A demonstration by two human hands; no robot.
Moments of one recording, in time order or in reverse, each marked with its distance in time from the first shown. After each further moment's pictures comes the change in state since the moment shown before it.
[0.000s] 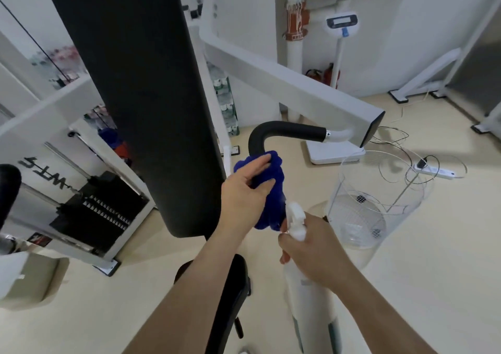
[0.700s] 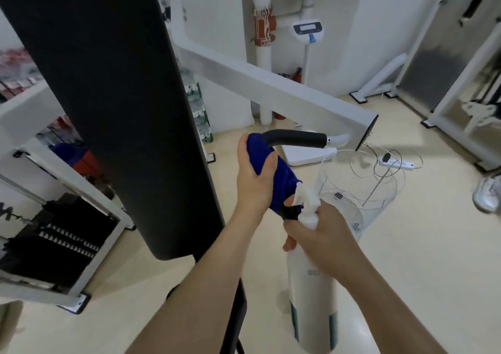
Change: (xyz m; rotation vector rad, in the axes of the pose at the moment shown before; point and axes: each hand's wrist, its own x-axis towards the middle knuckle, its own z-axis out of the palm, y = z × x) left_hand 0.063 -0.006 0.010 -0.264 -0.054 -0.036; right_hand 0.022 -0.039 0.017 0.068 0.193 0.023
